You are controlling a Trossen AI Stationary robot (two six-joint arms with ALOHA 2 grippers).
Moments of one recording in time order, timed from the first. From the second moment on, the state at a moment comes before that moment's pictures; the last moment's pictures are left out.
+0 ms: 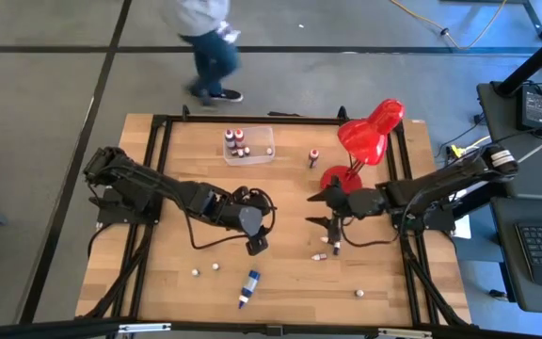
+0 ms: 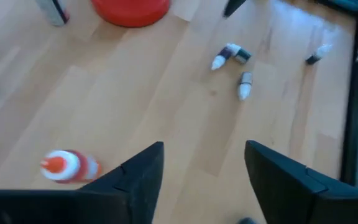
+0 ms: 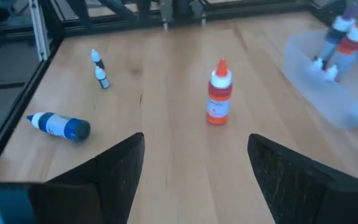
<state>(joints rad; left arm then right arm) -0.31 1.63 1.44 -0.71 -0.32 -0.66 0.29 1.16 0.65 0.03 0.31 0.26</state>
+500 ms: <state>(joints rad) -0.20 1.63 1.44 -0.82 -0.42 -0.76 0.36 1.02 0.56 0.06 0.51 0.31</state>
